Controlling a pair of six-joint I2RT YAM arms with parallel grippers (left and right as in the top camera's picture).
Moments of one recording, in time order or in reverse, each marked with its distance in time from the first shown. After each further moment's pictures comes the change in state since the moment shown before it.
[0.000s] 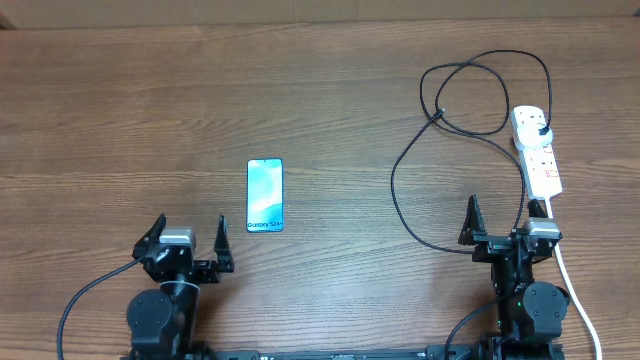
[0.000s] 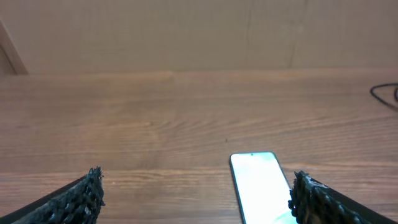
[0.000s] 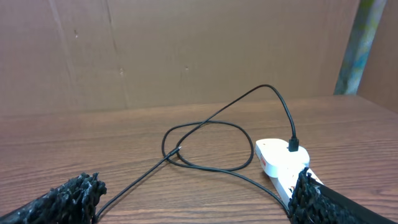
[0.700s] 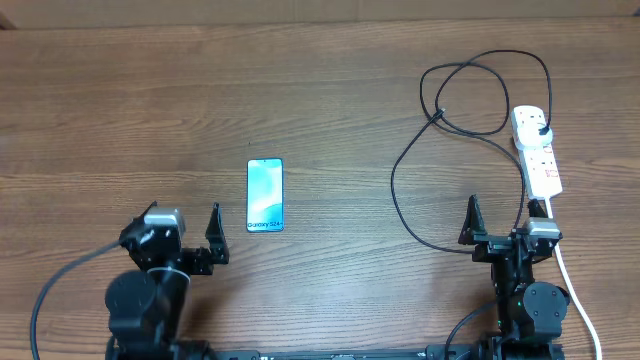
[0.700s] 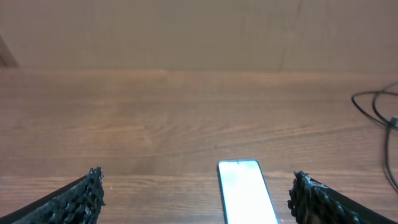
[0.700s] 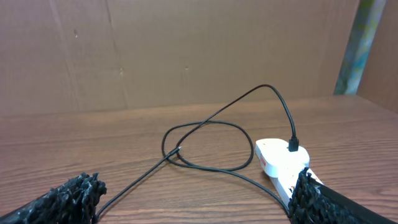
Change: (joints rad) left arm 0.000 0.301 0.284 -0.097 0.032 -0.042; right arm 0.000 0.000 0.000 -0.001 0.001 0.000
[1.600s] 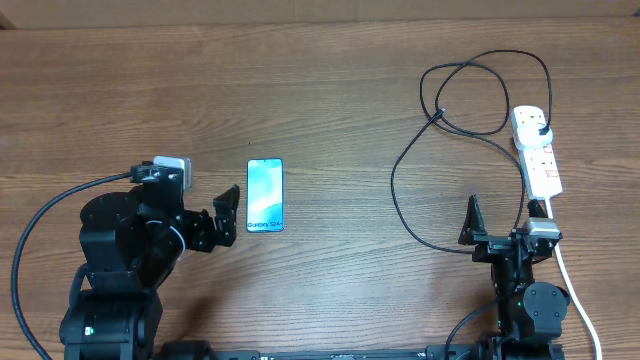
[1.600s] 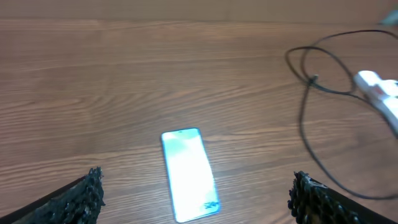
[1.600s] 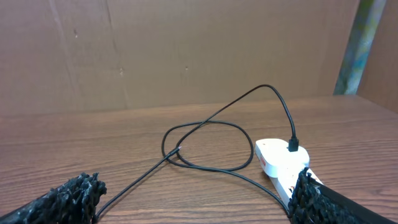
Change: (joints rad) left arm 0.000 0.417 0.441 -0.312 0.237 0.005; right arm 0.000 0.000 0.000 0.001 0.000 0.000
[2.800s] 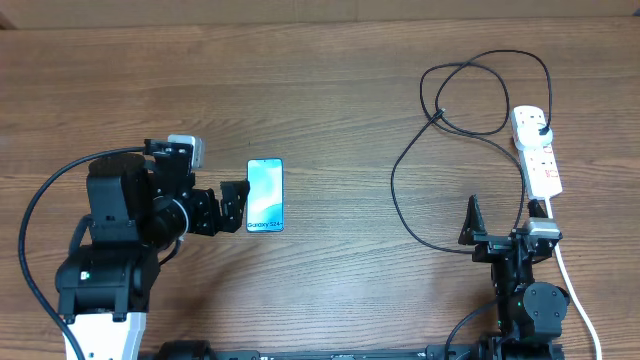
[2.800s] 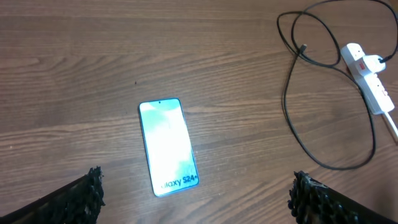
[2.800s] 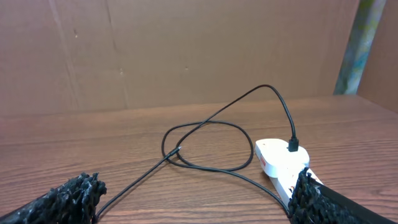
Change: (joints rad) left arm 0.000 0.209 0.142 -0.143 0.073 -0.009; right arm 0.000 0.000 0.000 0.000 0.000 0.000
